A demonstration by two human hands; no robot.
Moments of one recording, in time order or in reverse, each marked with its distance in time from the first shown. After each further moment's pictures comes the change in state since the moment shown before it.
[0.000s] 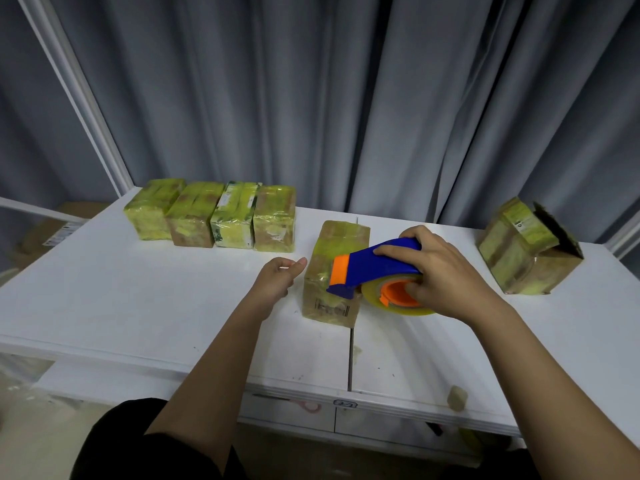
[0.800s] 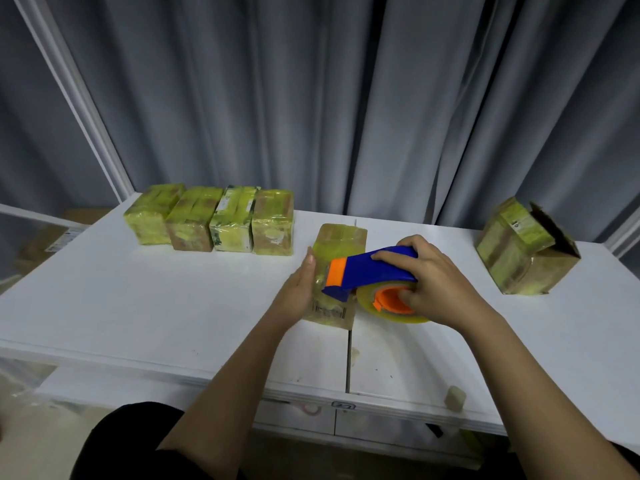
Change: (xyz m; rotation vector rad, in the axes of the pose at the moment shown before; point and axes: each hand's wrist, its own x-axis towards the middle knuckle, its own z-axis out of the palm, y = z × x) left_hand -0.033 0.006 0.037 0.210 -0.188 0.348; right_hand -0.008 -0.001 0.008 0.093 -0.009 0.059
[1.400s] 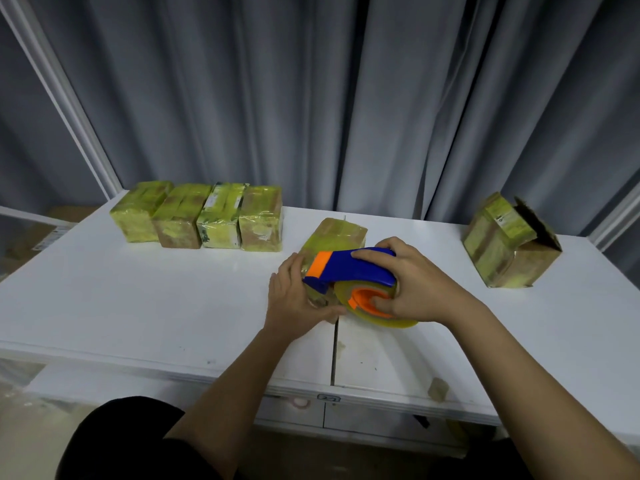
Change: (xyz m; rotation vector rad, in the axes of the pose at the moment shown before) left_hand 0.004 -0.041 0.028 0.548 0.299 0.251; right_hand -0.003 0.005 -0.003 0.146 -0.101 -0.069
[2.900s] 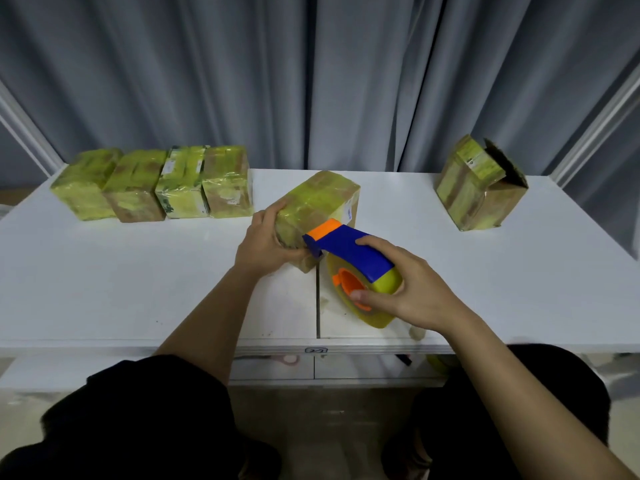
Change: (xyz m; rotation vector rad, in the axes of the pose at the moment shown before) left_hand 0.034 -0.006 -0.015 -0.231 -0.232 -0.133; right_hand -0.074 -0.016 0.040 0.451 0.106 0.318
